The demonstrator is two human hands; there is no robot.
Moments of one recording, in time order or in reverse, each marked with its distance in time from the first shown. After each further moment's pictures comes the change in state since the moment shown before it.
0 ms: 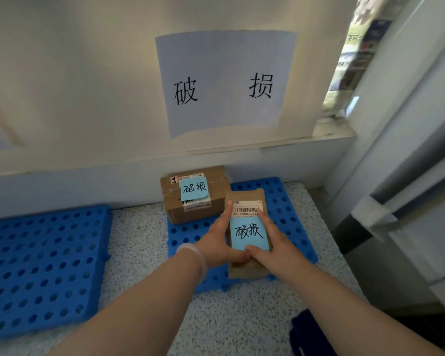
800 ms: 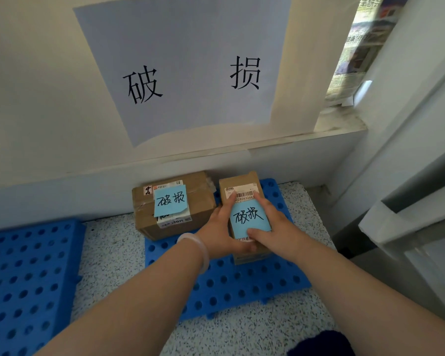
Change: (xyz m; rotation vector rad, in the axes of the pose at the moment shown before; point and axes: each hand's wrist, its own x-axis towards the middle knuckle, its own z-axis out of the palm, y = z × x) left_hand 0.094 0.031 0.001 0.143 -0.015 0.001; right_hand 0.098 0.022 -0.060 -0.029 -0.060 -0.005
